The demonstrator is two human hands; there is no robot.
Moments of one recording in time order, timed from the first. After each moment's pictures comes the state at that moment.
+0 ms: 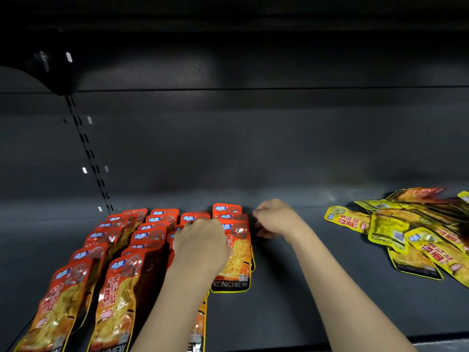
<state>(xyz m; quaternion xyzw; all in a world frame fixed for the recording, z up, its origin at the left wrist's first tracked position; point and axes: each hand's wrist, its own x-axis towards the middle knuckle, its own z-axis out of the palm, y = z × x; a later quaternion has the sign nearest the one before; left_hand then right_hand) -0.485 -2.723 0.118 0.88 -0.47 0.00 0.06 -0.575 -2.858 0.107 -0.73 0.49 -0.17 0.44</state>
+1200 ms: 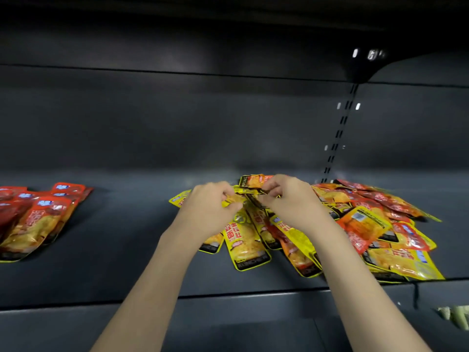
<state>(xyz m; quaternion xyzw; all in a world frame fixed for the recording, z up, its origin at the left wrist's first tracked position) -0.787 -2.887 0.133 0.78 -0.55 -0.04 0.31 -0.936 -2.965 0.151 -0.83 0.44 -0.25 0.23</state>
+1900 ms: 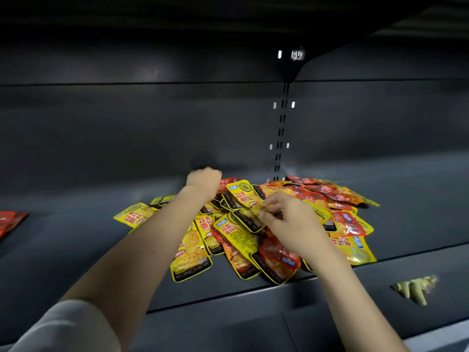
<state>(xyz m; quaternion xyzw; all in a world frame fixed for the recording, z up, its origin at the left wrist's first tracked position) -0.818 -3.056 0.122 0.79 -0.60 0.13 -0.02 -1.037 -2.988 0.122 -0.81 0.46 -0.30 0.20</state>
